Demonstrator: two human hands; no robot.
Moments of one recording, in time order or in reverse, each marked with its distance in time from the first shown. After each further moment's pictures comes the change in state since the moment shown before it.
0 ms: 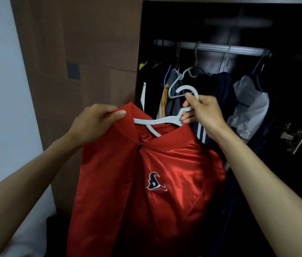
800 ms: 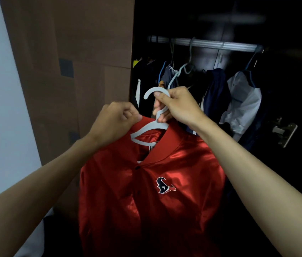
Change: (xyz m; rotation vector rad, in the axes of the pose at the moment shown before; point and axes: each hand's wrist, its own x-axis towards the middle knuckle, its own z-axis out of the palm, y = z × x) left_hand 0.006 0.053 0.033 -0.181 0.056 -0.103; right_hand -0.008 -0.024 0.041 -0.121 -0.246 -0.065
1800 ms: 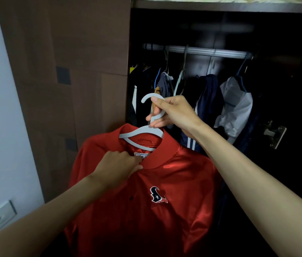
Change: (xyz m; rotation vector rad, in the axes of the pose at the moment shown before) left_hand -0.062 -0.036 0.047 0.719 -0.290 0.480; right_hand -0.016 -0.009 -0.004 0.174 -0.021 0.104
